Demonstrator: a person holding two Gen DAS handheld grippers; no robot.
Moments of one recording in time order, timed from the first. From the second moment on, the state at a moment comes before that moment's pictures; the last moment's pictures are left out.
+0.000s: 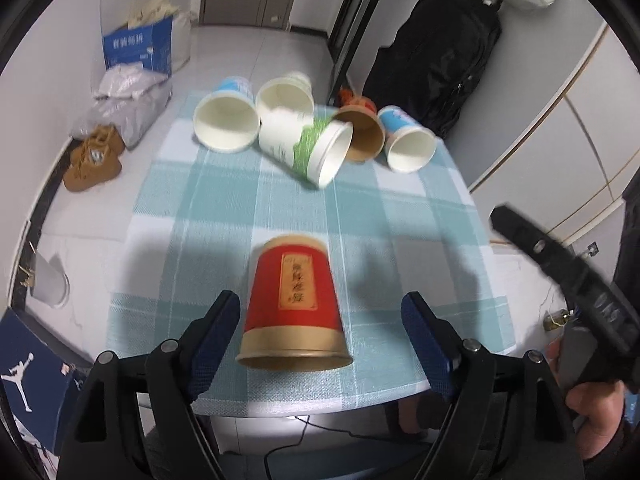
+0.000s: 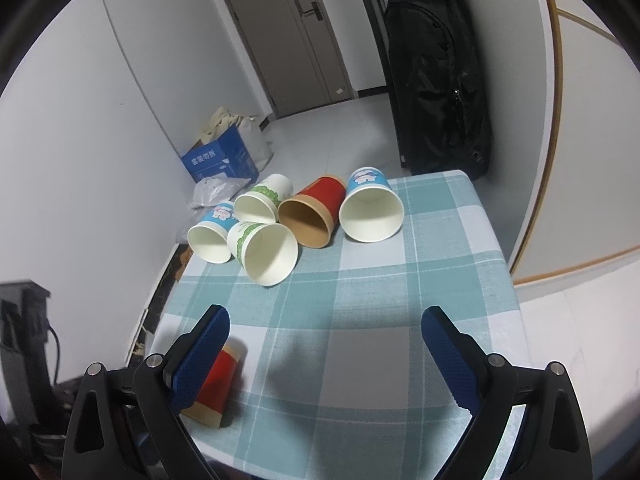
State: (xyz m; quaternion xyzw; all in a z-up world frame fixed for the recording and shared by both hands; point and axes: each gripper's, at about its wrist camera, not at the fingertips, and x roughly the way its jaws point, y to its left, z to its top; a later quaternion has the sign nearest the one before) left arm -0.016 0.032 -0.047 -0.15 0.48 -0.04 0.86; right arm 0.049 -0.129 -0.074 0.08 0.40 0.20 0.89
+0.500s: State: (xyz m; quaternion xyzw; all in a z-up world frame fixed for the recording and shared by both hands) left arm -0.029 0.068 0.001 -0.18 0.40 0.00 0.90; right arm 0.029 -0.127 -0.062 0.06 0.37 0.22 0.90
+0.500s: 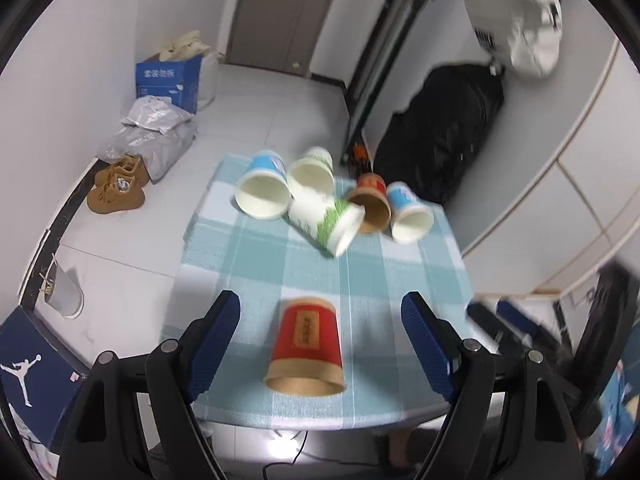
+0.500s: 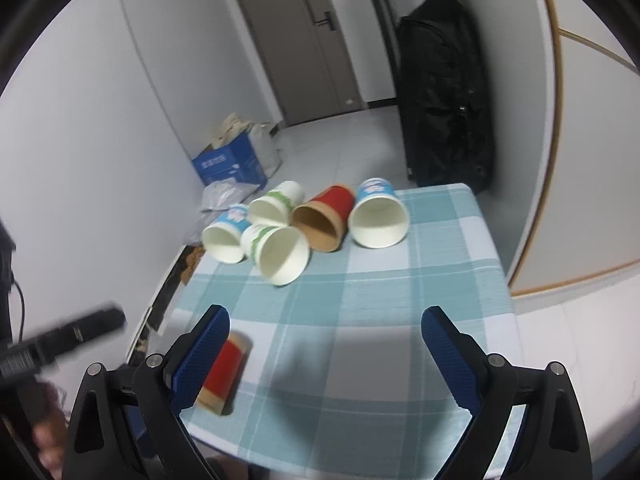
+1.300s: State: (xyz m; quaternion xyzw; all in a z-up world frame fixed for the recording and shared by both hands) left arm -0.044 0.116 0.021 -0.19 0.34 0.09 0.92; right arm -0.018 -0.031 -0.088 -0.07 0.36 0.39 0.85
